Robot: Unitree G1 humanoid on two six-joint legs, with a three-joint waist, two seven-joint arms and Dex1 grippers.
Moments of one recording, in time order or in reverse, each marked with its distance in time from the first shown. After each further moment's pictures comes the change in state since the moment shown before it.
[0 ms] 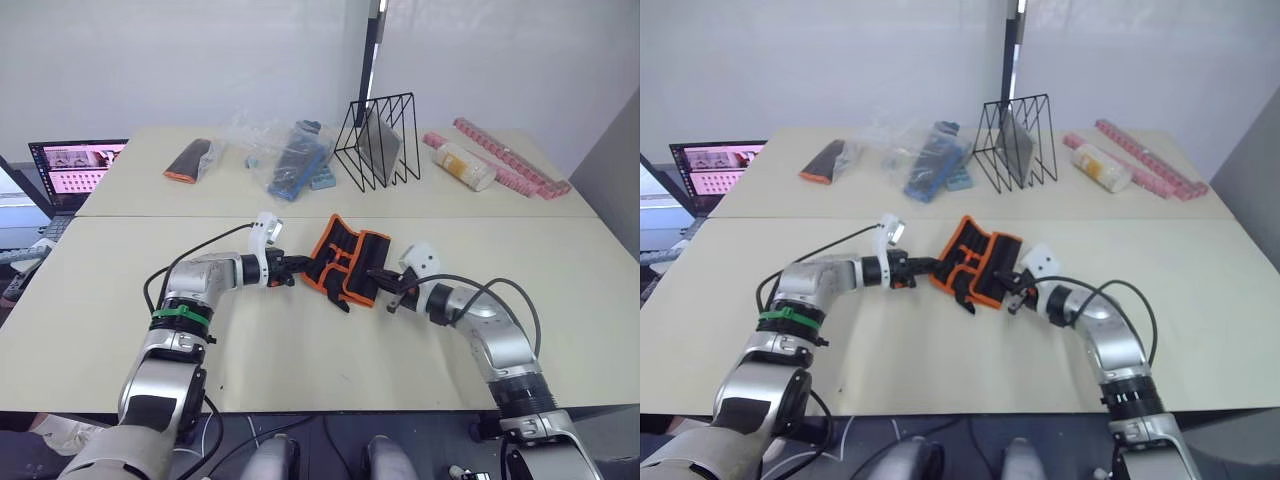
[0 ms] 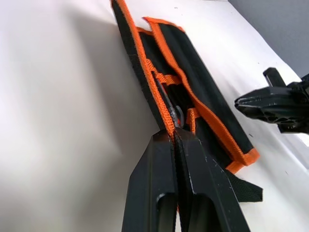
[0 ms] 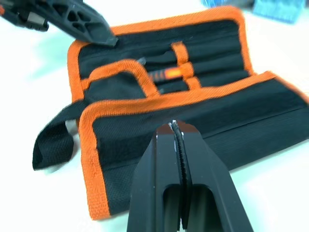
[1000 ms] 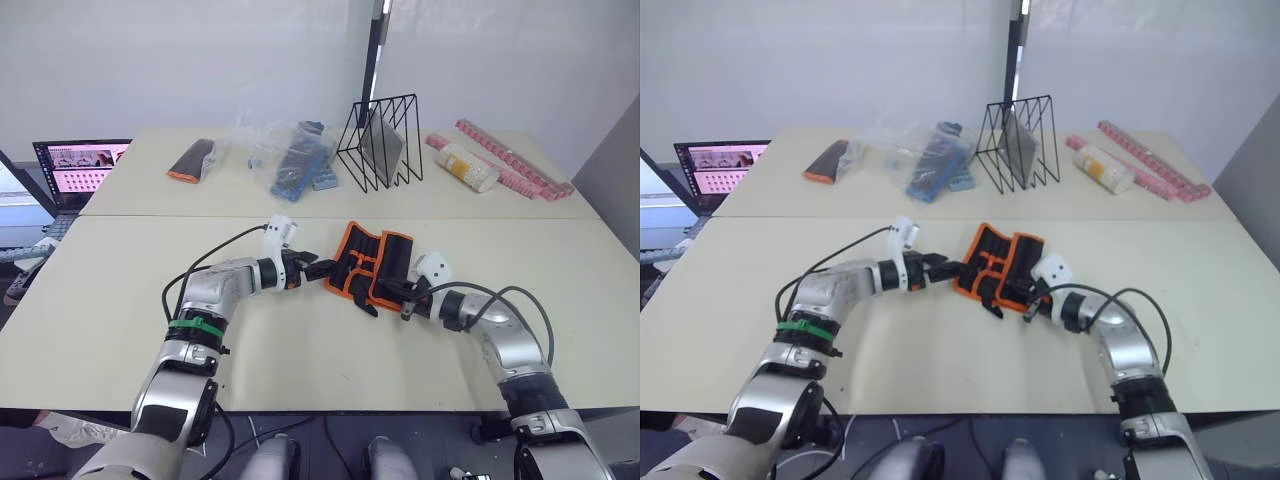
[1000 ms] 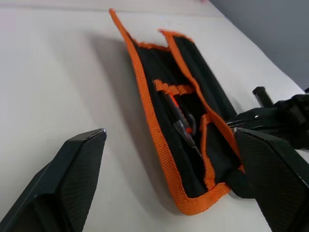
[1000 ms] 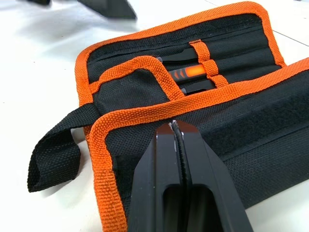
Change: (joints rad) left arm 0.037 -0.106 -0.032 0.002 -0.039 -0.112 0.137; right arm 0.037 -0.076 -0.012 0.123 -0.006 -0.118 0.089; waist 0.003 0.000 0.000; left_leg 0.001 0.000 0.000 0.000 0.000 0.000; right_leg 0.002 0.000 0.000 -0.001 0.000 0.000
